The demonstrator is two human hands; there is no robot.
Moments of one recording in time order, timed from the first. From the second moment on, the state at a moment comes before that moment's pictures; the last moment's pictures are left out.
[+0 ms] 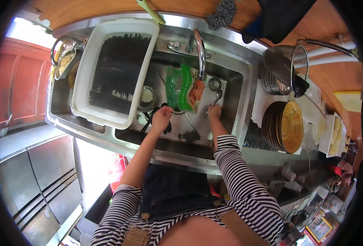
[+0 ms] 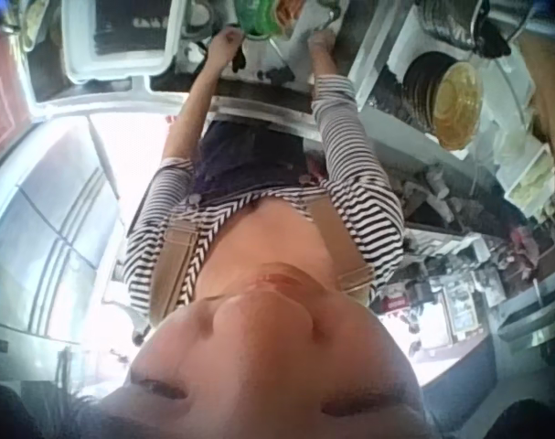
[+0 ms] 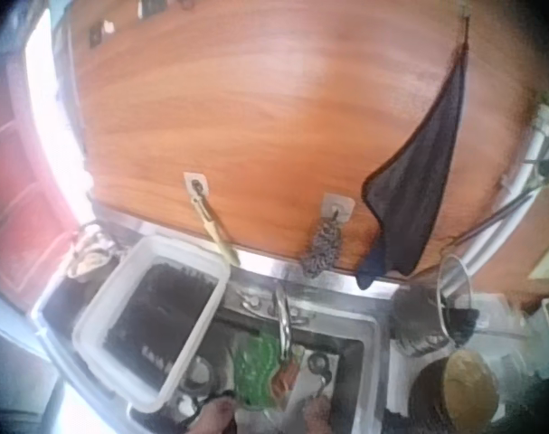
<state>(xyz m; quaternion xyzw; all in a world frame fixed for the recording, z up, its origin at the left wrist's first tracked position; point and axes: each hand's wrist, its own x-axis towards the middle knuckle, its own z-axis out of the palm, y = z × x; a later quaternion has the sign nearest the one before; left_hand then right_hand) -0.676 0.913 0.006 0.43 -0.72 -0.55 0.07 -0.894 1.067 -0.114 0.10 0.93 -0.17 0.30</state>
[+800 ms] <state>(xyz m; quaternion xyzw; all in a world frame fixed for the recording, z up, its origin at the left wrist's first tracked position) -0.866 0.795 0.077 0.42 -0.89 0.07 0.14 -0.839 1.030 0.097 0.07 0.50 -0.67 0.55</state>
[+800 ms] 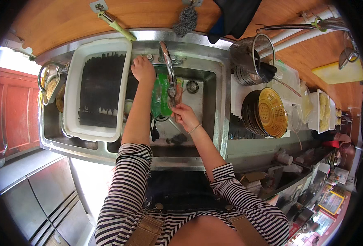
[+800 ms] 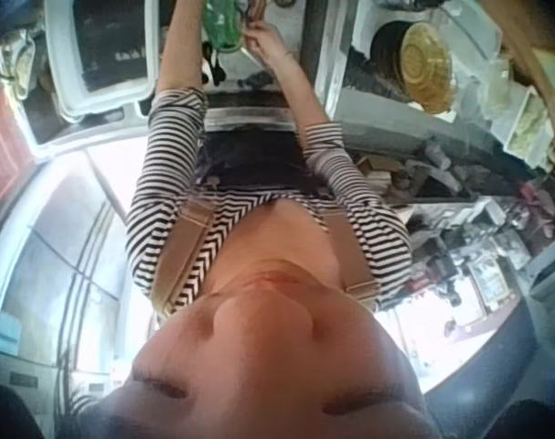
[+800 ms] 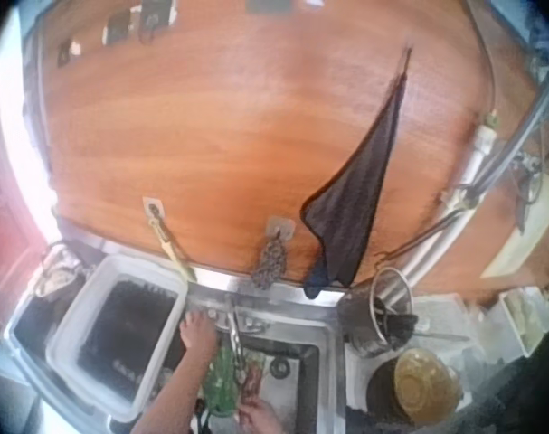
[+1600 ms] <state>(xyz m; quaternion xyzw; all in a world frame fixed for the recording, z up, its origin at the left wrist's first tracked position) -0.824 0.913 0.060 0.38 -0.42 -0.80 0.18 -0.855 1.013 0.009 -0.17 0.60 -0.68 0.39</state>
